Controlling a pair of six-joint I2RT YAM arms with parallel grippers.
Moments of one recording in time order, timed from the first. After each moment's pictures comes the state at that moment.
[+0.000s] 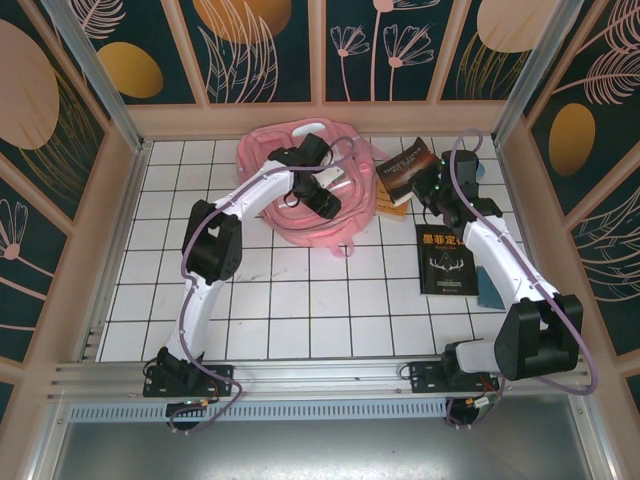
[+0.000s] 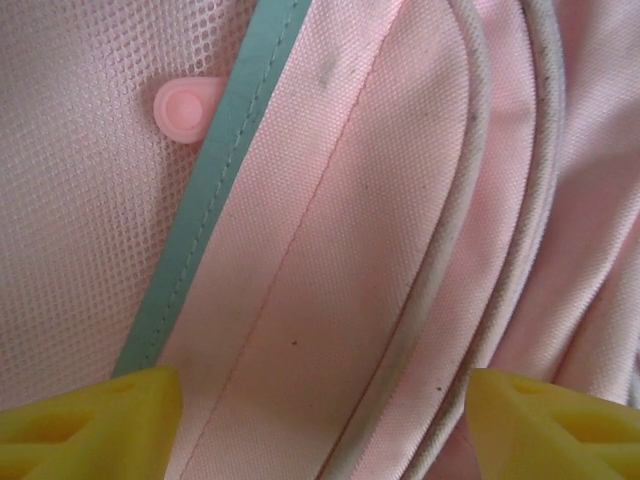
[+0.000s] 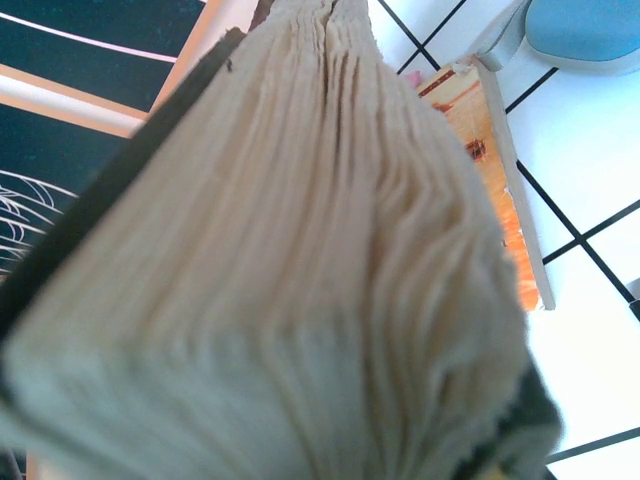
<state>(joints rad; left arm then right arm) -0.57 2.32 2.08 -0.93 0.18 0.16 0.18 1.34 1.06 -0.33 -0.12 0.94</state>
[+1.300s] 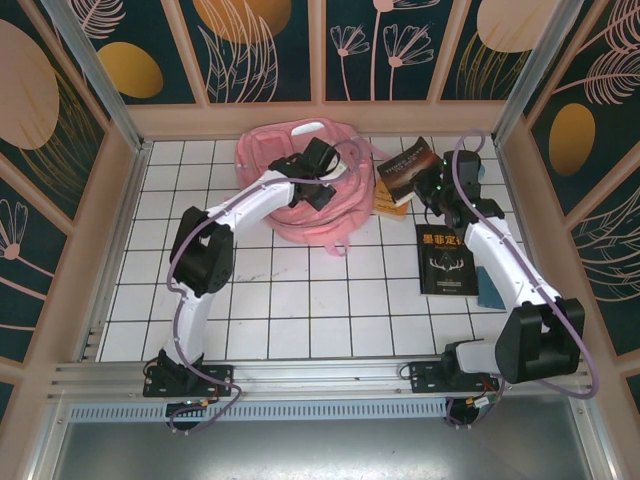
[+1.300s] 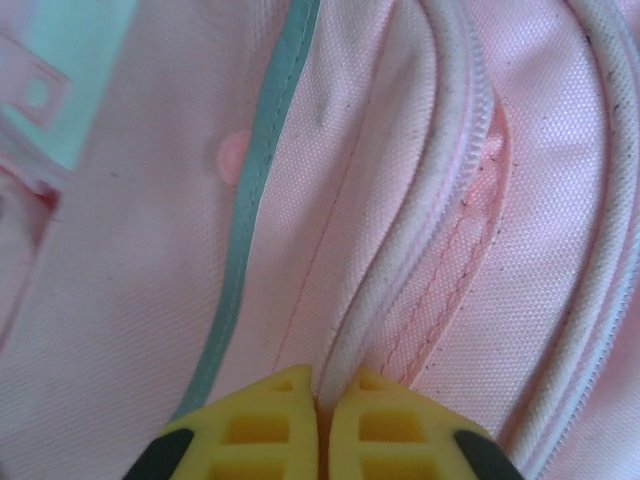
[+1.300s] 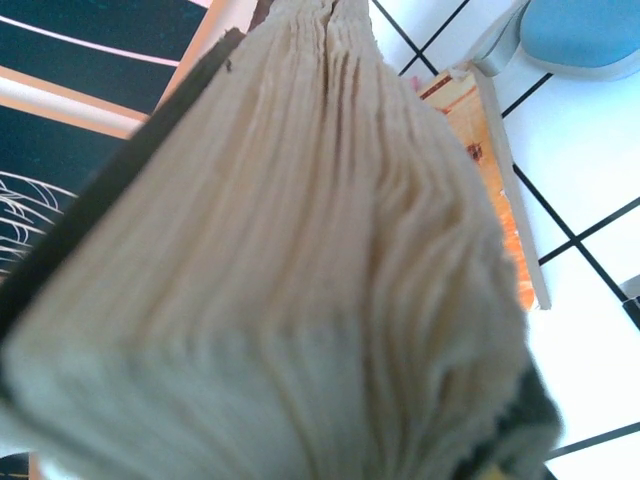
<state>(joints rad) -0.63 2.14 1.87 -0.69 -0.14 0.18 0.17 1.31 1.06 -0.34 -0.11 0.94</state>
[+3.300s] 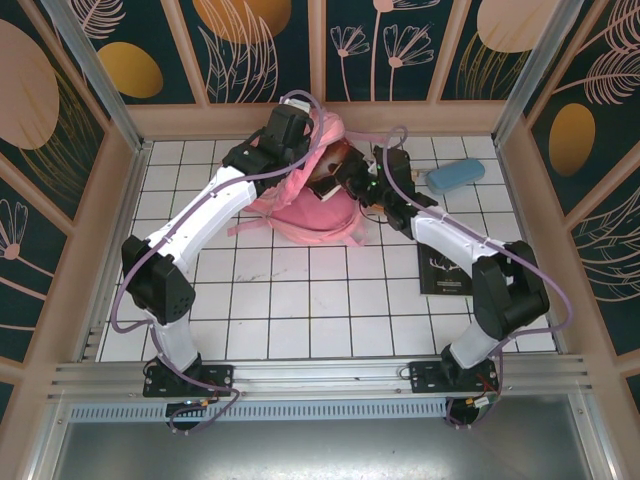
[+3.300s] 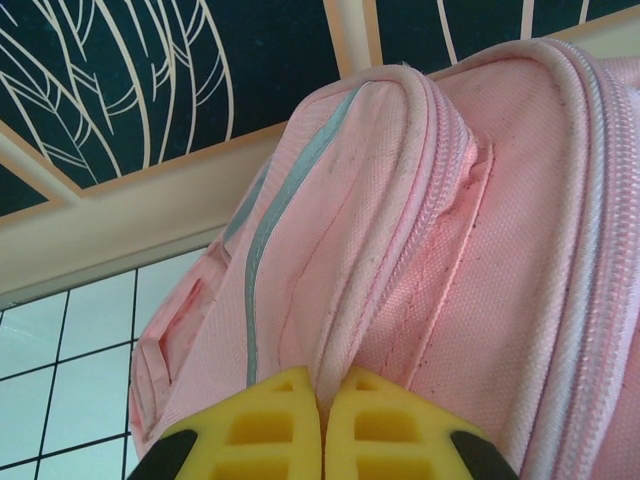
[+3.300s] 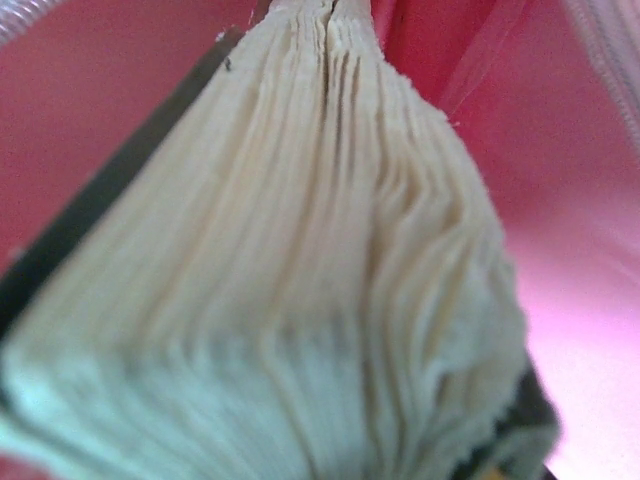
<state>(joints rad) -0.62 1.83 1.86 -0.62 -0.47 -0.08 0.49 1.62 1.11 0.16 -0.30 1.15</state>
